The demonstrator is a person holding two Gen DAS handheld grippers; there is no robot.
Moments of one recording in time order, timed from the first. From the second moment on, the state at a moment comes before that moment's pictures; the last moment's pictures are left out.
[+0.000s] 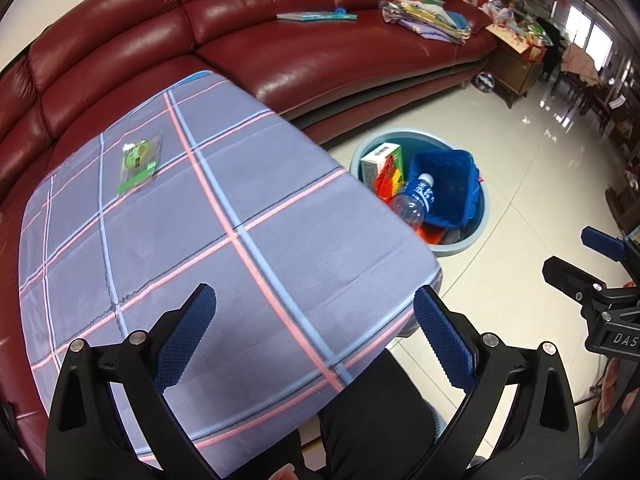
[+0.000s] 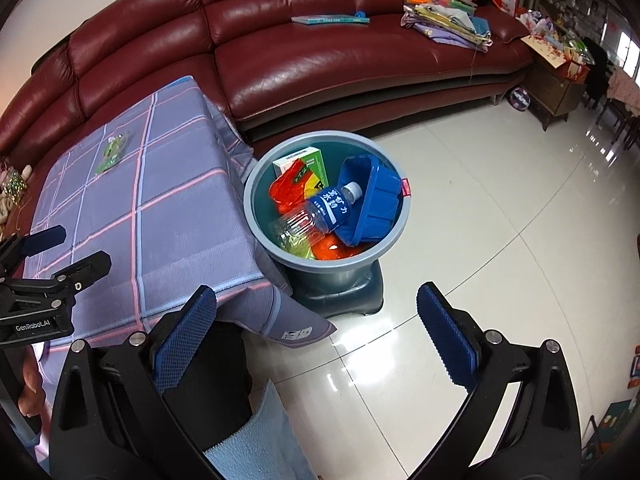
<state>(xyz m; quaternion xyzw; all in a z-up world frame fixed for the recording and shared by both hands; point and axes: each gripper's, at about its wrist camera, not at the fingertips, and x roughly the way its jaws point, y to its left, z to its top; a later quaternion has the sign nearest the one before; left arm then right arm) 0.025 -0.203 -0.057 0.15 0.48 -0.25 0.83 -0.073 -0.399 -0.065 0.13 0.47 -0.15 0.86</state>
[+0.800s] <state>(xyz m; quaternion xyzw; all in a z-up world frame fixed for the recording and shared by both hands) 0.023 -0.202 -0.073 0.16 0.49 -0.25 0.82 -0.069 -0.396 -0.078 0.12 0.49 -0.15 0.85</state>
